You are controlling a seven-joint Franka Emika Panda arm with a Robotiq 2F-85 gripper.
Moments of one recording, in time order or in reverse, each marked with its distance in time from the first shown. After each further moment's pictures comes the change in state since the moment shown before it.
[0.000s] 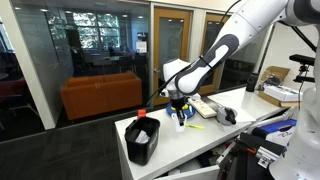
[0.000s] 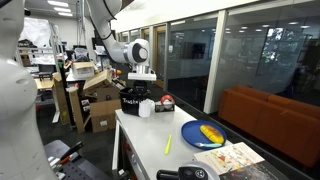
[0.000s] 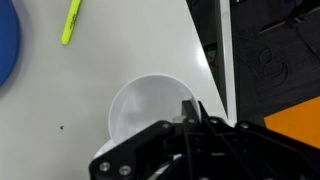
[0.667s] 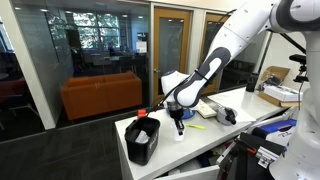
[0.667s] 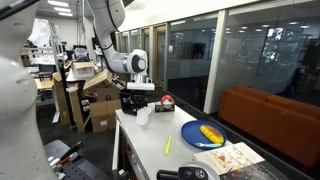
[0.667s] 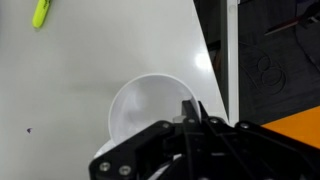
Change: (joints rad) arm 0.000 0.111 0.023 0.001 -0.029 0.092 -0.006
